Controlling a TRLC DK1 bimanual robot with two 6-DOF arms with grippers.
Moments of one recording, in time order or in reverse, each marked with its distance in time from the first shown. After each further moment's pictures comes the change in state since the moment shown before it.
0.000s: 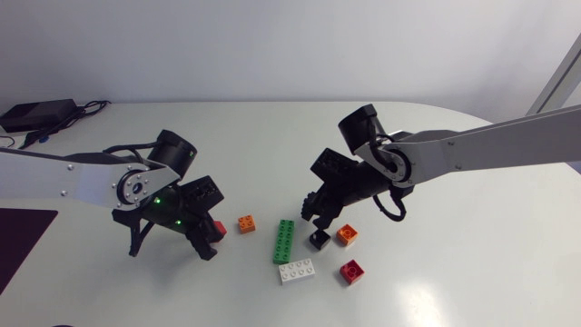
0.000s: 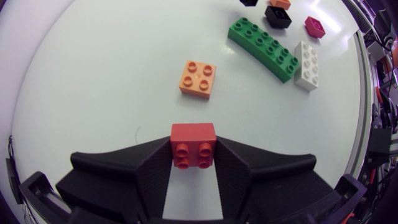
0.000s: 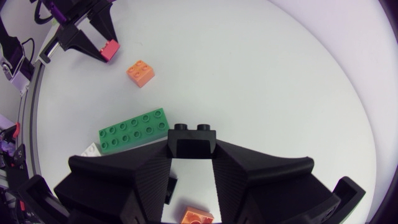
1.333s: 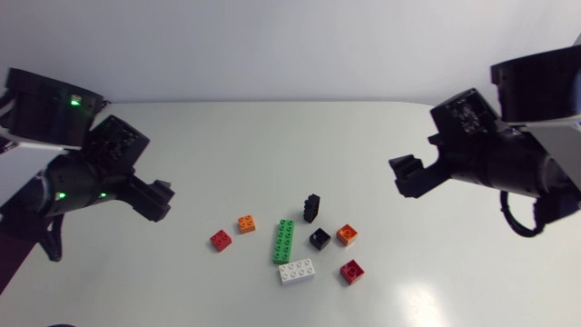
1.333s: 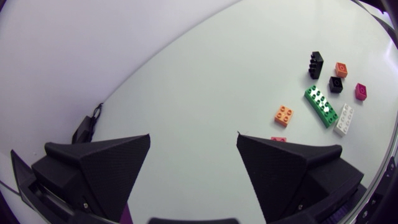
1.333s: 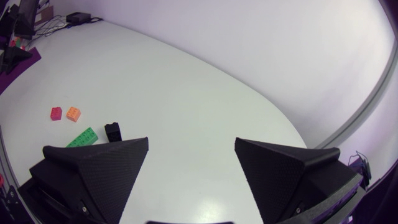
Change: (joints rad) left arm -0.027 -0.605 -0.034 -0.111 -0.507 -0.213; right arm -0.130 -0.753 -0.225 -0.130 0.452 0.192
